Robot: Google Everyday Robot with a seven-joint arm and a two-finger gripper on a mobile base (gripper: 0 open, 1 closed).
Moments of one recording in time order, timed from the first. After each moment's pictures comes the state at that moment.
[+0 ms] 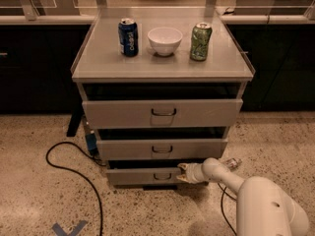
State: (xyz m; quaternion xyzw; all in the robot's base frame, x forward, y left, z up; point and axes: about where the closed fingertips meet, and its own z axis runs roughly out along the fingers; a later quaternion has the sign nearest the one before) arm 0.685 -0.134 0.182 -0.65 0.68 0.08 0.33
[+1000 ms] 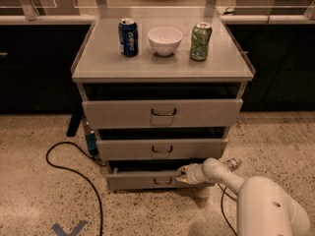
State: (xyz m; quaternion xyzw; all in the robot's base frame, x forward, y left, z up) arm 0.685 -0.134 0.185 -0.65 0.68 0.08 0.33
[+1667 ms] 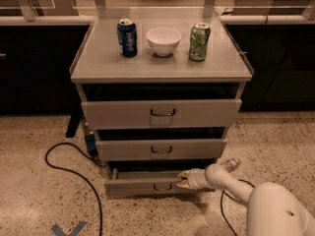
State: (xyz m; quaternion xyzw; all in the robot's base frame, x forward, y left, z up) arm 0.661 -0.141 0.187 -0.63 0.69 0.09 0.35
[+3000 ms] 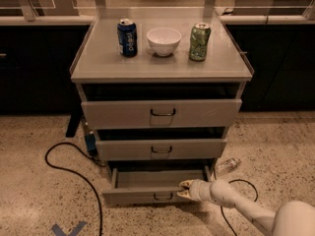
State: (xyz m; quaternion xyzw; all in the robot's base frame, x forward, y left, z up) arm 0.615 -0.139 0.193 -0.60 0.69 0.08 0.39
